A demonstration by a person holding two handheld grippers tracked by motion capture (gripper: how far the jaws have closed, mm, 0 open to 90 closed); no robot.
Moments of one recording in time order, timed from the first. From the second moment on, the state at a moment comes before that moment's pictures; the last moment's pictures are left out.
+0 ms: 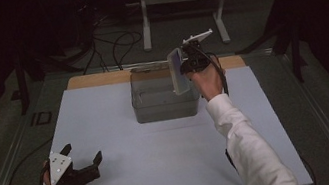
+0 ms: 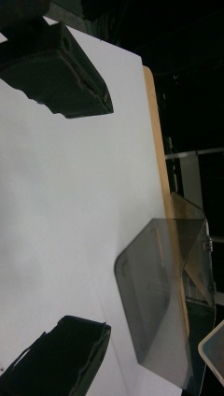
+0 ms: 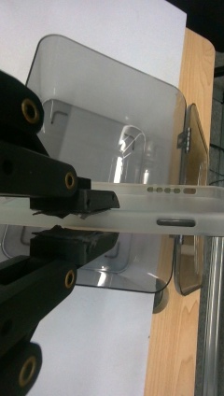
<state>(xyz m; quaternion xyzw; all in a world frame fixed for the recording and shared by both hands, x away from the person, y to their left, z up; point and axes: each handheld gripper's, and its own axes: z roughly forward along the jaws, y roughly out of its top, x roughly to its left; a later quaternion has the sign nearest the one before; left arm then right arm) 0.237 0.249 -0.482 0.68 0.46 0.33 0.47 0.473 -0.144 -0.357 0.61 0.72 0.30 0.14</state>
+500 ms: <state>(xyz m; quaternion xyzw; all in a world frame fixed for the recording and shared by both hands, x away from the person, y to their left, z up) 0.237 0.249 -0.482 0.68 0.46 0.34 0.47 0.475 -0.155 -0.362 0.62 0.72 0.29 0.14</state>
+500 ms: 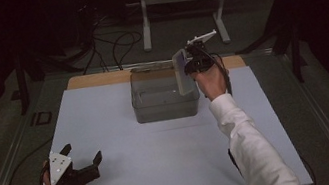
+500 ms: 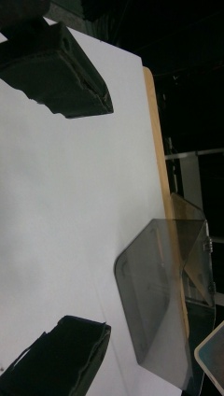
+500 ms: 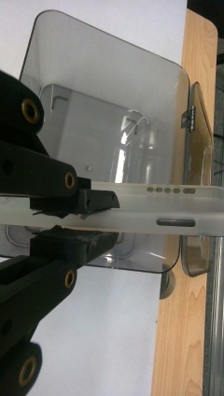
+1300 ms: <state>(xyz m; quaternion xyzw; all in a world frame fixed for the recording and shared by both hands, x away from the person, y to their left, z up) 0.237 0.249 -0.482 0.68 0.46 0.34 0.47 0.476 -0.161 -0.371 0.62 0.72 0.28 0.14</state>
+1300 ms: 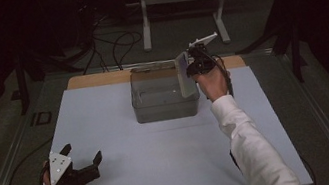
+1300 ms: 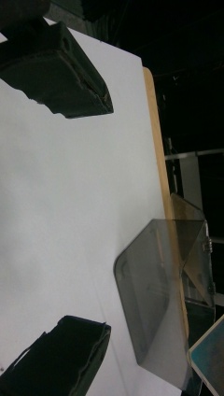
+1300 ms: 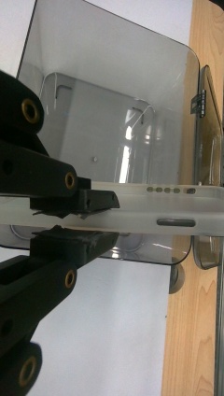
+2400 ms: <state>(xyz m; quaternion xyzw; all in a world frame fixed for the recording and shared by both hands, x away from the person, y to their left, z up) 0.237 0.249 -0.482 0.68 0.46 0.33 0.47 0.477 -0.159 -0.384 0.62 0.72 0.27 0.13</state>
